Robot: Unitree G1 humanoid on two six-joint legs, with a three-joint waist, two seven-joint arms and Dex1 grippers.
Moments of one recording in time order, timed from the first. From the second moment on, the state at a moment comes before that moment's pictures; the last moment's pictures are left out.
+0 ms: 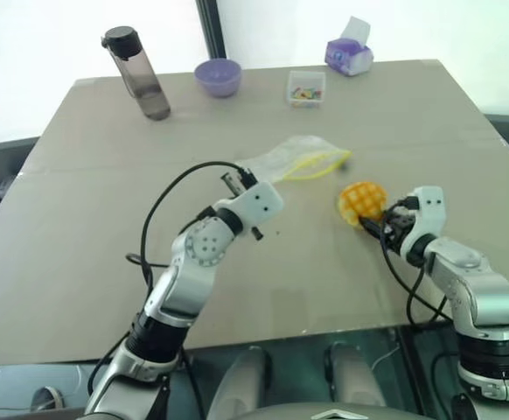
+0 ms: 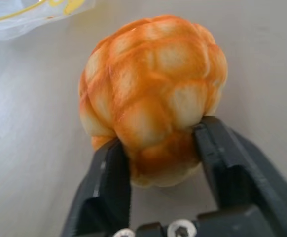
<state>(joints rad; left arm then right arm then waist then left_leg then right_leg) -0.38 0.39 -0.27 -0.29 0.40 0.40 -0.45 -0.25 -0.31 -0.12 -0.38 0.21 0.95 0.43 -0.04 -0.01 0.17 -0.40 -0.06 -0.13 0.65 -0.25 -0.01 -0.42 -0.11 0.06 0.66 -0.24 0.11</state>
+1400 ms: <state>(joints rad) -0.34 0.42 -0.33 -0.29 0.41 0.27 -0.49 -0.47 -0.25 -0.32 -0.31 0.67 1.33 0.28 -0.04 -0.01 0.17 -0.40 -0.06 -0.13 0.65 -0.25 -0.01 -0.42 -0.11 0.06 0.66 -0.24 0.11</state>
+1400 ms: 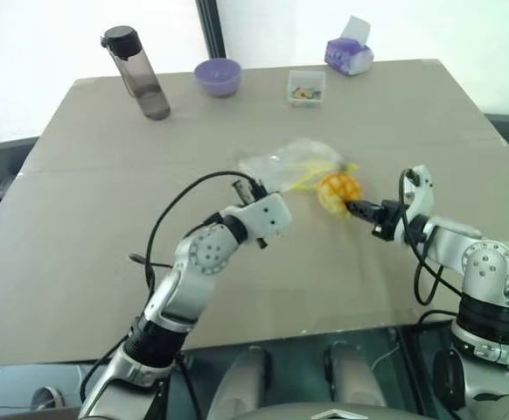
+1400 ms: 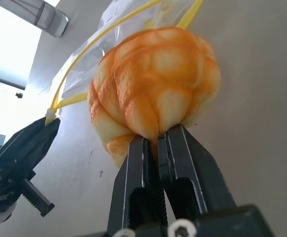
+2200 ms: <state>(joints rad) -0.29 0.37 -0.36 -0.29 0.34 0.19 -0.53 -0.69 -0.15 -0.25 -0.09 0.61 1.33 0.14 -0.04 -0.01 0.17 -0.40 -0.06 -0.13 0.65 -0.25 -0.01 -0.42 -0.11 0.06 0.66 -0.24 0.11</state>
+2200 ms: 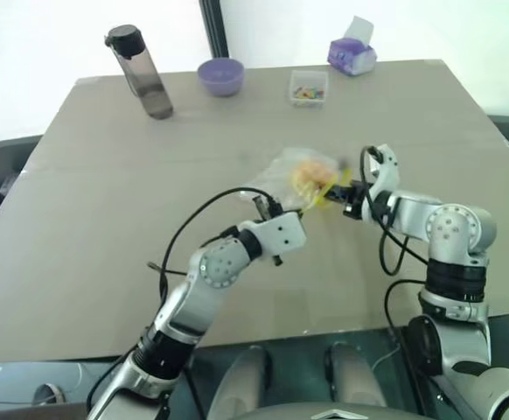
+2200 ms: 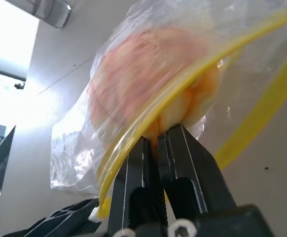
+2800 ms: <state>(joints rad) -0.28 0.25 -0.23 -0.28 0.18 0.30 -0.48 -0.64 -0.25 -0.16 -0.15 0.60 1.25 0.25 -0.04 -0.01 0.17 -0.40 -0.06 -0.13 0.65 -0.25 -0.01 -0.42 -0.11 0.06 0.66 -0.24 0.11</state>
